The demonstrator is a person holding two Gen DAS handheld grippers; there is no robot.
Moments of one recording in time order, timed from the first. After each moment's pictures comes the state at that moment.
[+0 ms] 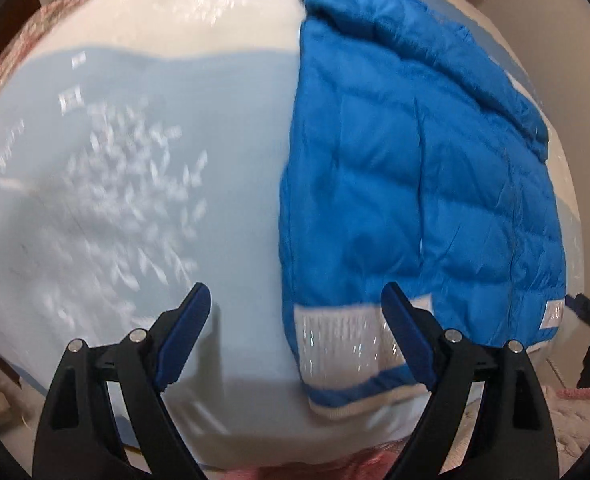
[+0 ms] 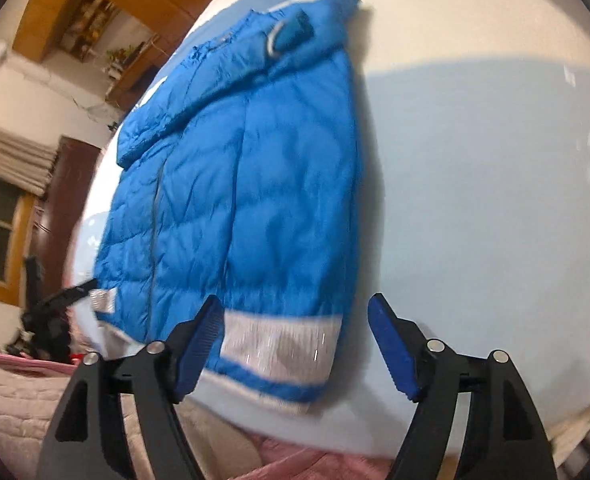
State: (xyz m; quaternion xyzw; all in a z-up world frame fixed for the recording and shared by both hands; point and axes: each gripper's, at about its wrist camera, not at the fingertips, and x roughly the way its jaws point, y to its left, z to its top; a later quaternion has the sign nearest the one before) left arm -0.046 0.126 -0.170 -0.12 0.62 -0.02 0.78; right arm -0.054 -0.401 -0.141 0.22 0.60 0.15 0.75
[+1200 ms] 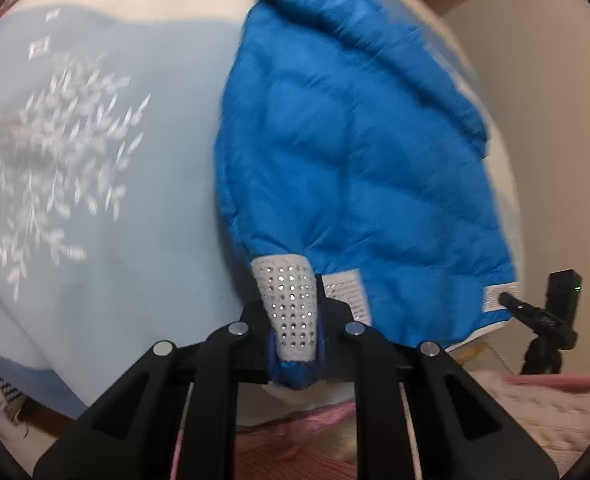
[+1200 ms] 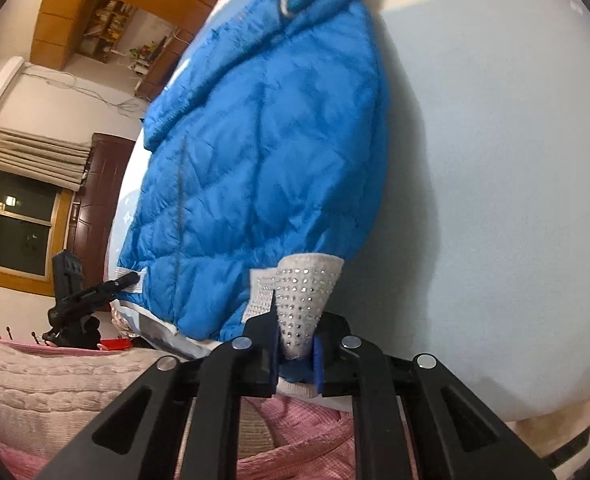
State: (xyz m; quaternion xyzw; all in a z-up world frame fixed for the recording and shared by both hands) left arm -0.070 0.114 -0.155 -0.21 0.59 -0.12 0.77; right arm -0.064 -0.395 -0.140 0.25 0.58 0.22 0.74
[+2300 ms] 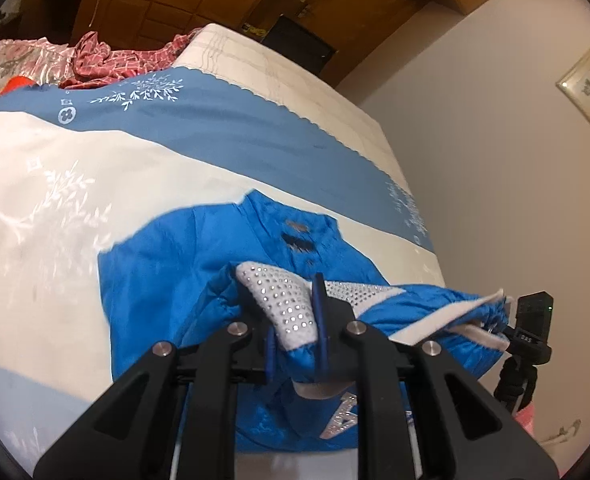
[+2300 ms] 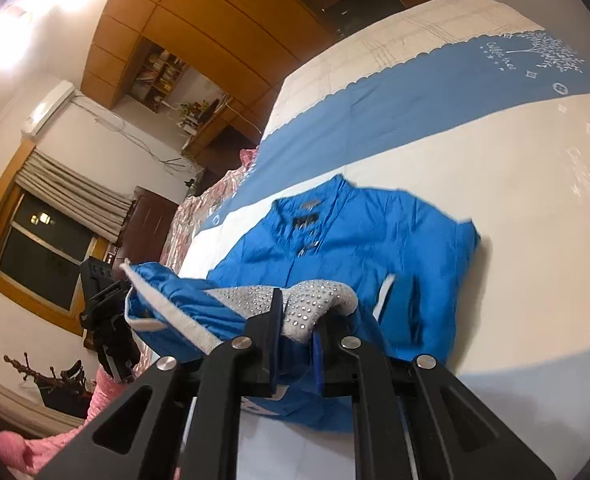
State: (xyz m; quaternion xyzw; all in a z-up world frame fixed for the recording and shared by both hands) left arm 0.234 0.101 -0.036 -0.24 0.45 -0.19 0.84; right arm 0.226 -0.416 -0.021 0.27 0.48 0.26 0.79
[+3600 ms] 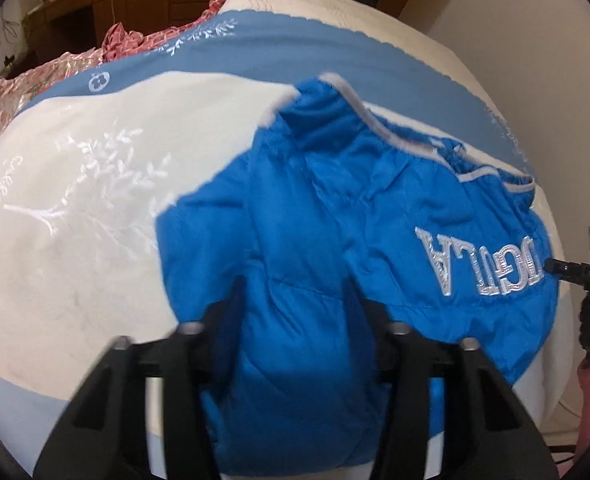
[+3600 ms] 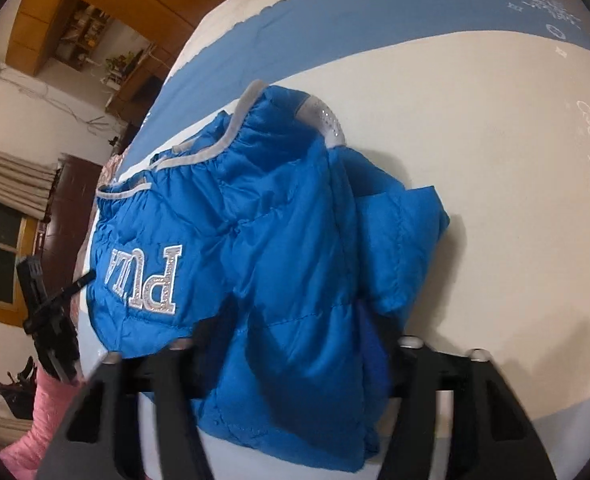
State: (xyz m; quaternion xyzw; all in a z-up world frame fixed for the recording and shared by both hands) left arm 0.248 0.096 -0.135 -0.08 0.54 -0.10 0.83; right arm 0.273 -0.395 -0.134 0.19 0.59 0.16 0.77
